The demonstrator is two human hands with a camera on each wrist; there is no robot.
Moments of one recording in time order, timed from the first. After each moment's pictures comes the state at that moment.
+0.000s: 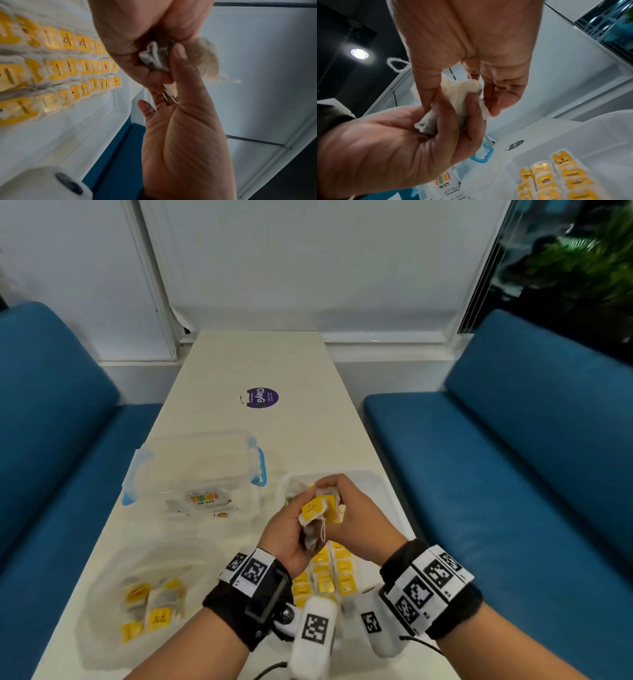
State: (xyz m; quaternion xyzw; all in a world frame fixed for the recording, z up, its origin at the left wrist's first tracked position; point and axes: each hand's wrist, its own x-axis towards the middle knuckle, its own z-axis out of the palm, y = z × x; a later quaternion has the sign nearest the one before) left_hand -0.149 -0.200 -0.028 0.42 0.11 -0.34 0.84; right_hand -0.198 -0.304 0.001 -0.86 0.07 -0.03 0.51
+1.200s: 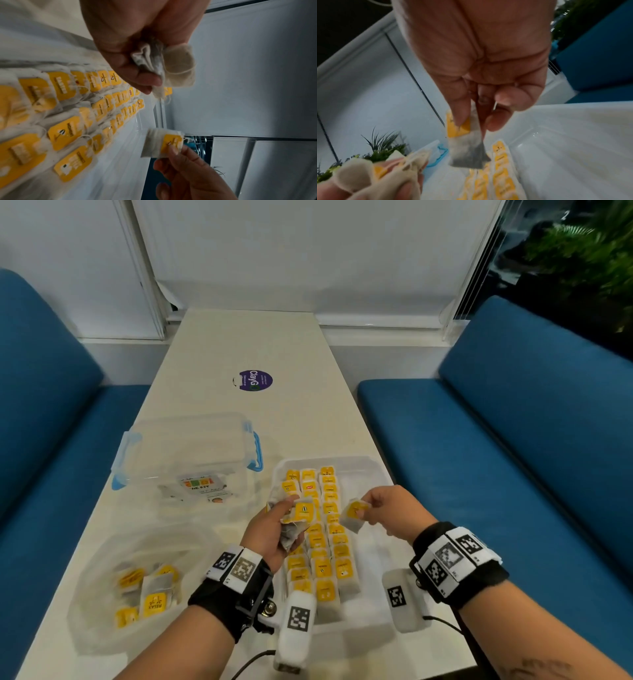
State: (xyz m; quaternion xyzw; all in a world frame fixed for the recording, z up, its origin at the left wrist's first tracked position) left_hand -0.135 -0.179 -0.073 0.49 0.16 -0.32 0.79; right_hand -0.202 -0.361 -0.023 -0.89 0.21 0.08 0.39
